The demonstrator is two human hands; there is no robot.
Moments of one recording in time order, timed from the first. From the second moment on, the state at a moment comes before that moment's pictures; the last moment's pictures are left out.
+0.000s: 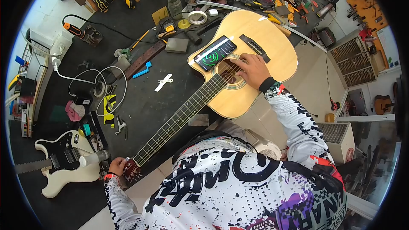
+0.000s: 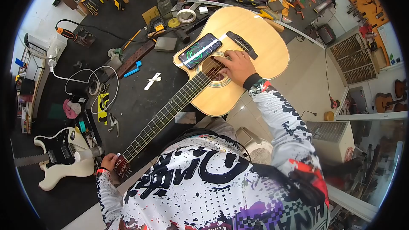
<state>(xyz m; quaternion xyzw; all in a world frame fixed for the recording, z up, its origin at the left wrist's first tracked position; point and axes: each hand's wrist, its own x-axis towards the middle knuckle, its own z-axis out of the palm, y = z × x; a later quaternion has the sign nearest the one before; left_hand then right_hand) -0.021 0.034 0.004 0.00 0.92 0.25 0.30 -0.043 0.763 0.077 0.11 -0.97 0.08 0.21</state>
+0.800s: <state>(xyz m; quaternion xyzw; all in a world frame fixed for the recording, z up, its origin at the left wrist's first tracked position) -0.033 0.047 -0.008 0.08 0.92 0.26 0.28 -0.050 0.761 0.062 0.09 -0.99 0.04 0.12</state>
